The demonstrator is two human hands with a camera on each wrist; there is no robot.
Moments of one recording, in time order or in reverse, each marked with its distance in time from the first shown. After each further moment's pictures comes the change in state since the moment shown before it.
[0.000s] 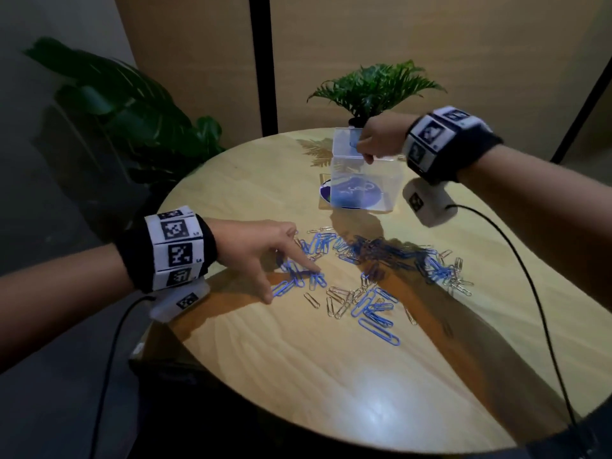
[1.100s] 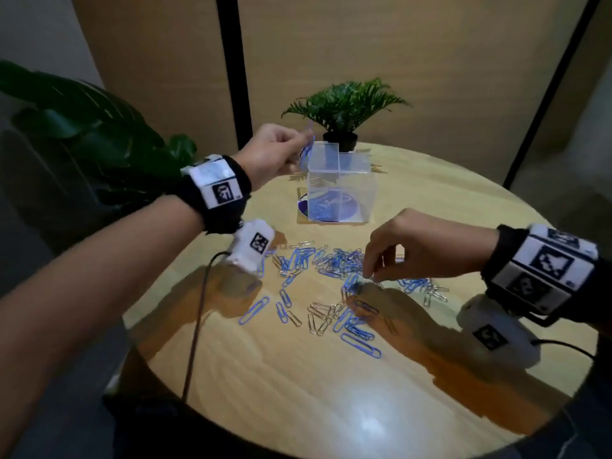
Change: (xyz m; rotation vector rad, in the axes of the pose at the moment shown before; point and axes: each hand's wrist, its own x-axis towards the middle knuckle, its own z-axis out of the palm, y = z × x) left_hand 0.084 -0.009 -0.090 -0.956 0.817 -0.010; right_hand -0.139 0.036 0.055 0.172 -0.082 -0.573
